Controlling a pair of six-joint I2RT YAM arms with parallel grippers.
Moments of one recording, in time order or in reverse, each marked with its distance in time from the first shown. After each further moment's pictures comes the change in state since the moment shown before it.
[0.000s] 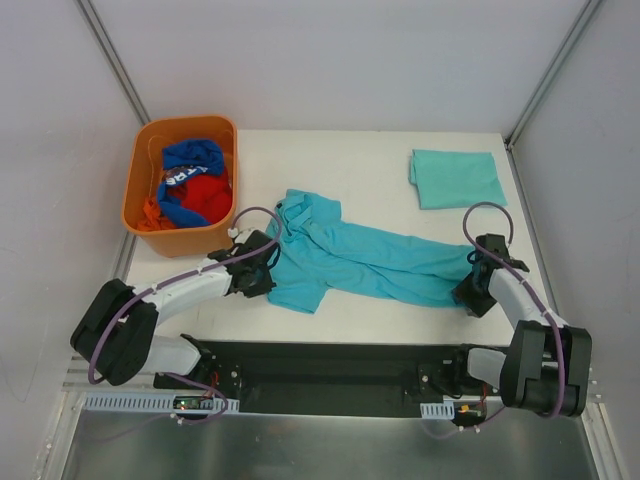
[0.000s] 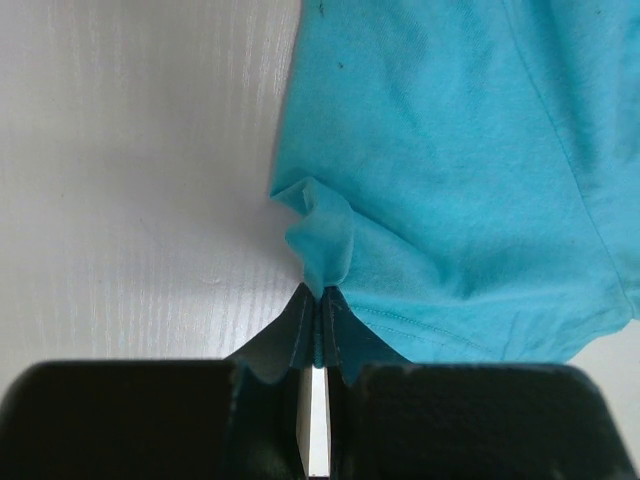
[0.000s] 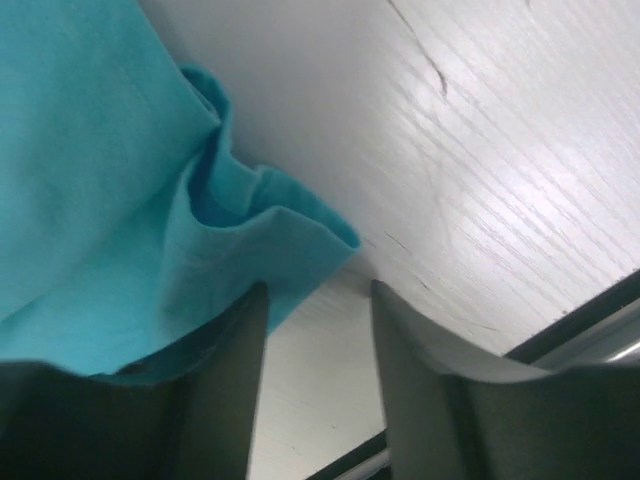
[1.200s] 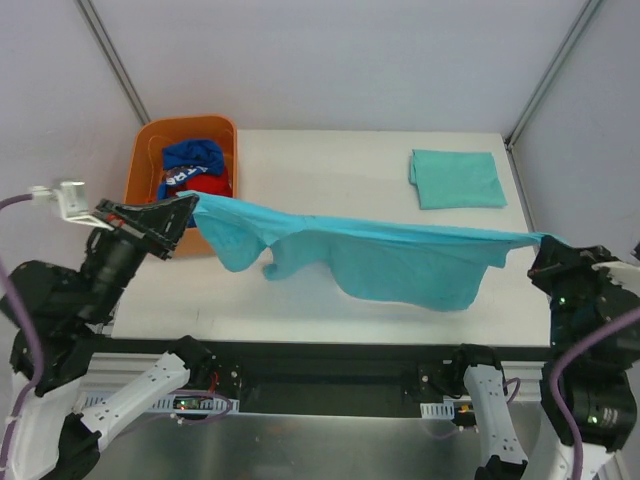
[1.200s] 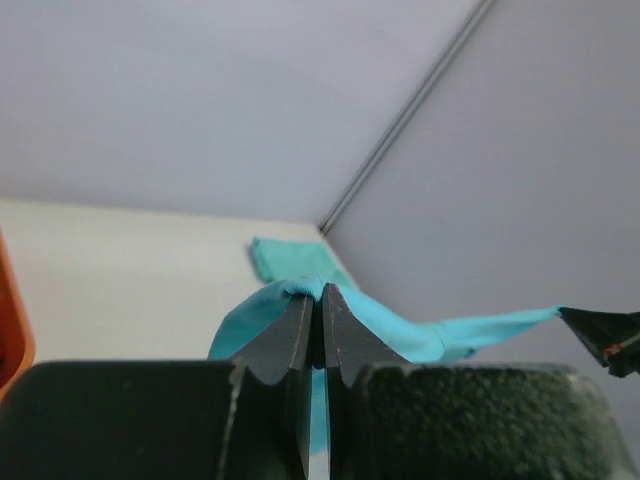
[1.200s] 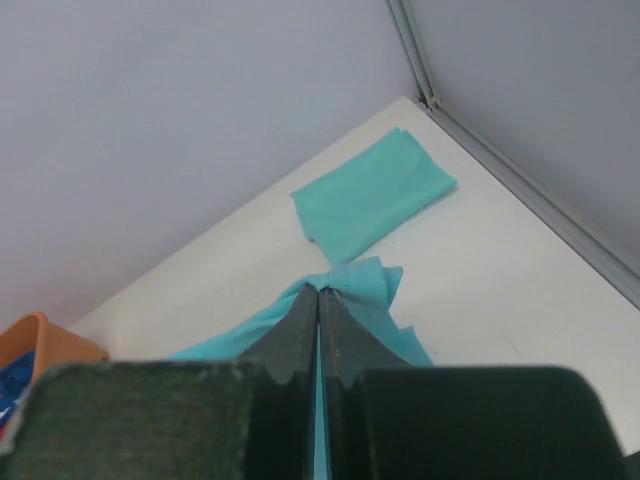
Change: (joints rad) left arm 0.006 -0.770 0.631 -0.036 0.039 0.341; right arm -0.004 -0.685 0.785 -0.224 -0.029 -0.214
